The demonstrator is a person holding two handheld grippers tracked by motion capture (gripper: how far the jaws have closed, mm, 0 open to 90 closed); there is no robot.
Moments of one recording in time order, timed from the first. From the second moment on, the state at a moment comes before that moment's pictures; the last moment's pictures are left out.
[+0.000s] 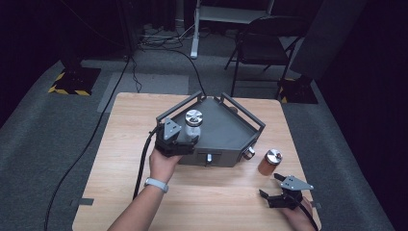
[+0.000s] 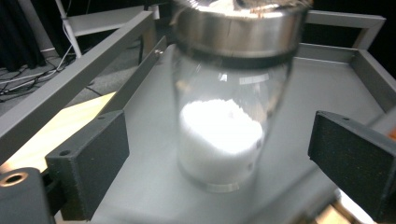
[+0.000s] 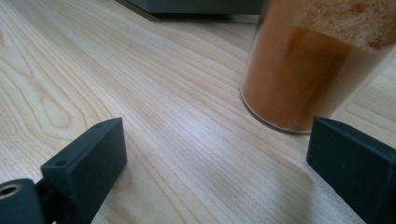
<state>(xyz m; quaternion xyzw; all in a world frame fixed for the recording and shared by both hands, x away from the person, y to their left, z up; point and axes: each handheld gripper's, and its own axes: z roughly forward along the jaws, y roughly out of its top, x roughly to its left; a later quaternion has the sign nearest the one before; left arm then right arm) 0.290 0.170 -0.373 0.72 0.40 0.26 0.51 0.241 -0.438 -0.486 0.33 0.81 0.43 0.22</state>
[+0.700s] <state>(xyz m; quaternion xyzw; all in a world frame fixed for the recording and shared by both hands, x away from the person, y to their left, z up) 0.235 0.228 -0.420 0.80 0.33 0.21 0.45 0.241 -0.438 -0.485 0.33 0.81 0.43 0.22</state>
